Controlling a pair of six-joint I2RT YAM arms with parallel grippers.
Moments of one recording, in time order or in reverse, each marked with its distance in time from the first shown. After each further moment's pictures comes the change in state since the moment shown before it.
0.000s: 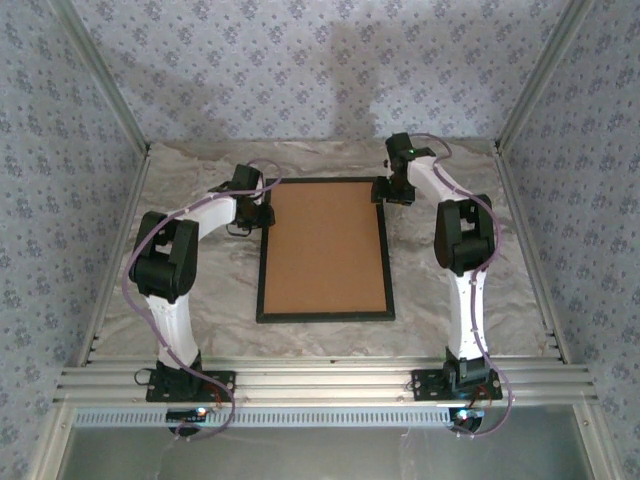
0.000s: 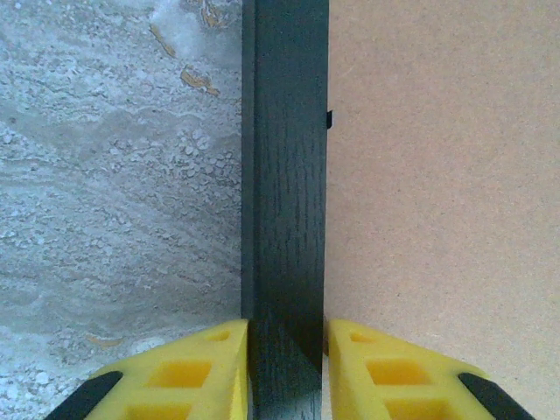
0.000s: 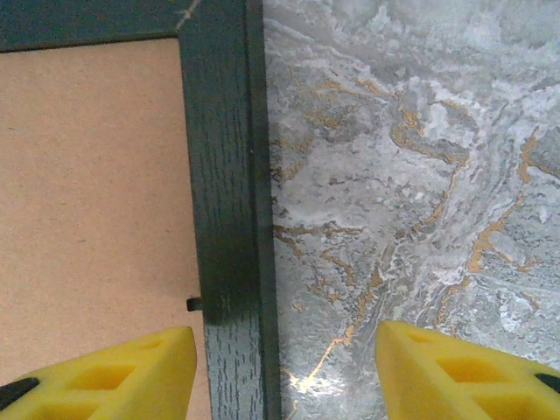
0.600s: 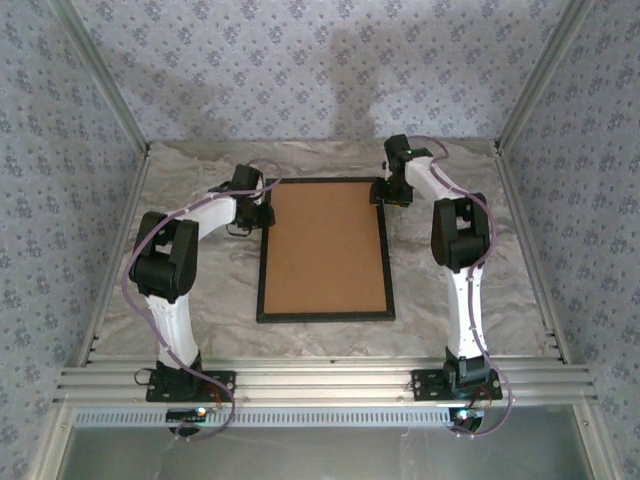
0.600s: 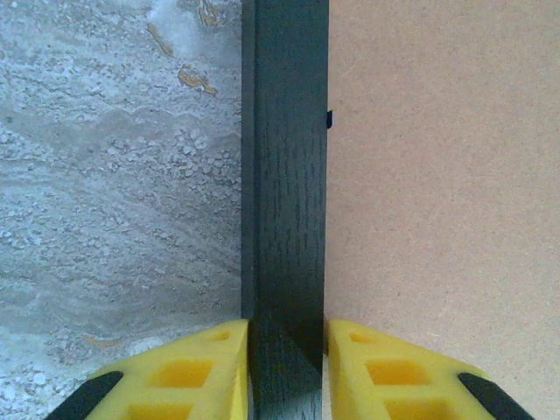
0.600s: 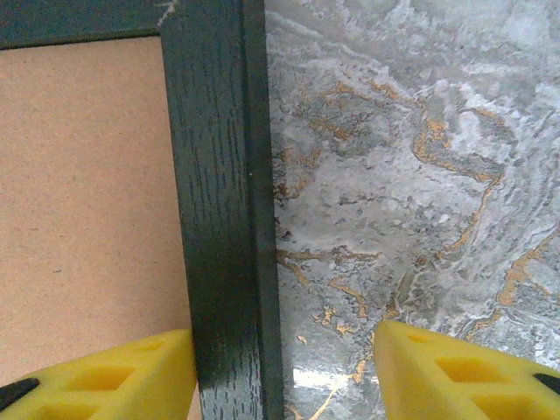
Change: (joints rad) left arm 0.000 0.000 0.000 0.000 0.003 0.000; right arm -0.003 0.065 0.050 -0.017 -0.017 0.000
